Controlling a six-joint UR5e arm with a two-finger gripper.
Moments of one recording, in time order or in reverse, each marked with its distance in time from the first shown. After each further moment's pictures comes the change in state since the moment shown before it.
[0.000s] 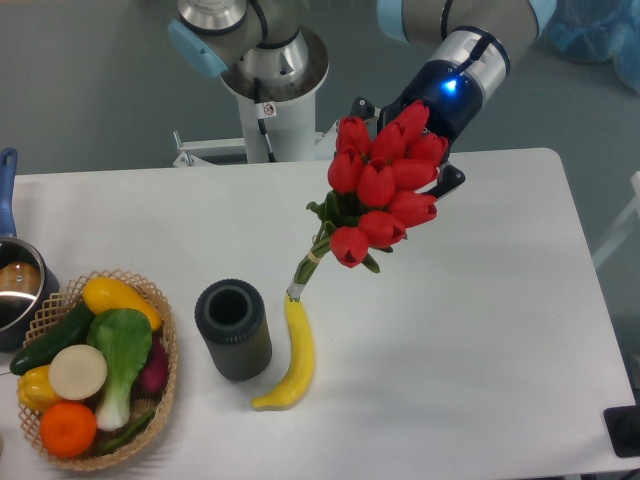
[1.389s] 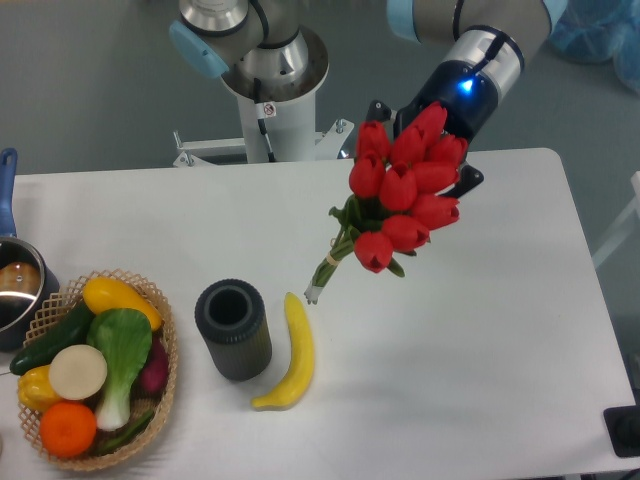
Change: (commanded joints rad) arm 0.026 -0.025 0.017 0.003 0.159 0.031
